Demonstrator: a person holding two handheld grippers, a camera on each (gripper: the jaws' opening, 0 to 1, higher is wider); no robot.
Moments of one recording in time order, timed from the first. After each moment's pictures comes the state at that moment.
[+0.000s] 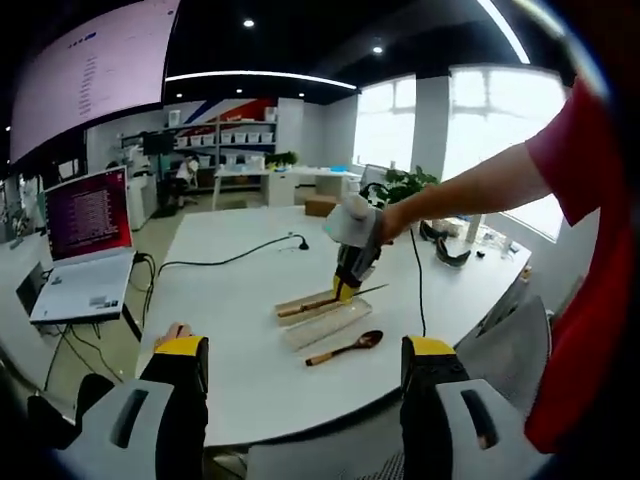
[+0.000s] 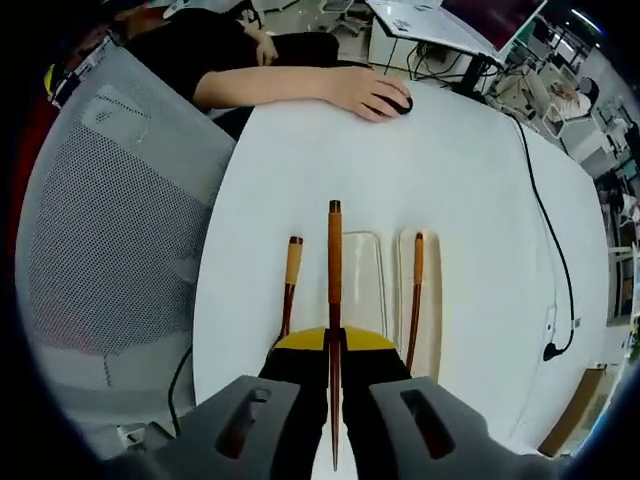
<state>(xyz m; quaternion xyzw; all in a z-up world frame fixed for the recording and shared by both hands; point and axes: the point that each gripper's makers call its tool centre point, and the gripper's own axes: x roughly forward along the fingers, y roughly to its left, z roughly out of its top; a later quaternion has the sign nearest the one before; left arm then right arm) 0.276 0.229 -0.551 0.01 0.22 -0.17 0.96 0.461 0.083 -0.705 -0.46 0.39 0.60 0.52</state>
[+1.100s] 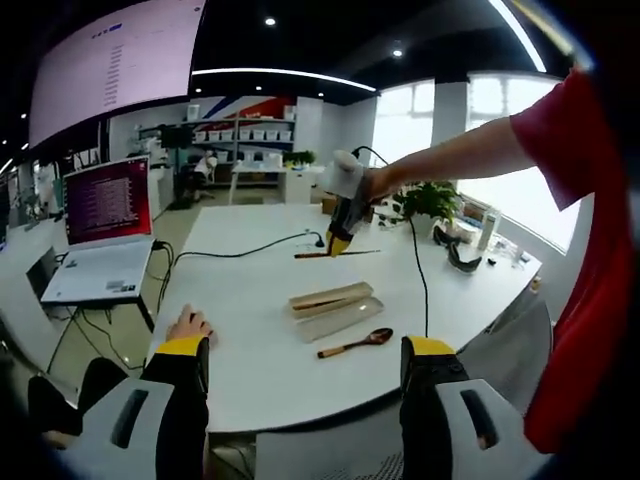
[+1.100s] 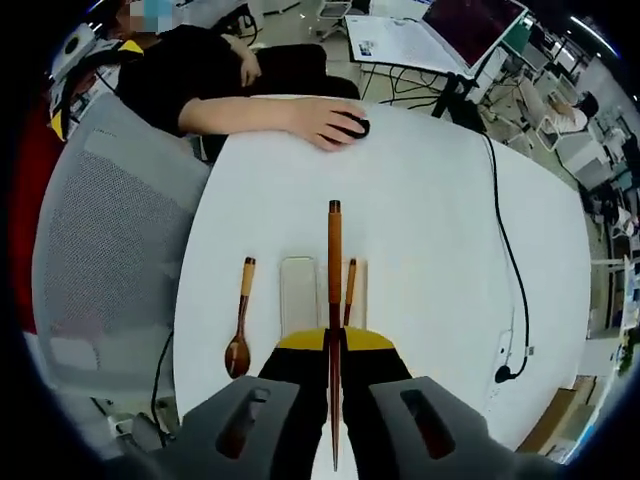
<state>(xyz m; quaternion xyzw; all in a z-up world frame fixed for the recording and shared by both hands) 0.266 0.248 -0.552 -0.01 0.22 -0.14 0.97 0.525 0.115 -0.660 -0.48 0.35 0.61 0.52</state>
